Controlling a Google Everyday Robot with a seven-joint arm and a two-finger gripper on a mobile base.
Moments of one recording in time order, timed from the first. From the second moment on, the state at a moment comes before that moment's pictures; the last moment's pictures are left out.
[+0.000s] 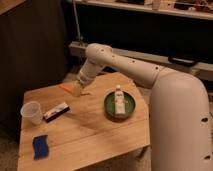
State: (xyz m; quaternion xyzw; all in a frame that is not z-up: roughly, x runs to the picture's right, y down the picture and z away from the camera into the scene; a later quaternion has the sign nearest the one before) arm -0.149 0.009 0.757 -0.42 -0.17 0.27 0.85
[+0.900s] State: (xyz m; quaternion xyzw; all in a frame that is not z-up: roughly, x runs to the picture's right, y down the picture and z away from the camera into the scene) arm -0.205 0.050 0.691 -0.39 -0.21 0.17 0.88
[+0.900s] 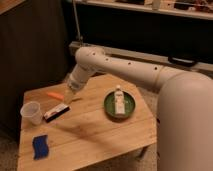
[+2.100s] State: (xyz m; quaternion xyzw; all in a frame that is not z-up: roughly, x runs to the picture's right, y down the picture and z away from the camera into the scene) arm -0.345 0.217 0.647 -0.43 -0.29 -0.09 0.85
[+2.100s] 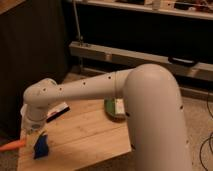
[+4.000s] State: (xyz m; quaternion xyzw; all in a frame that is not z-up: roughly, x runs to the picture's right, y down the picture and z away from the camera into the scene) arm -0.332 0.262 0.736 -0.48 -0.17 -0.05 0.86
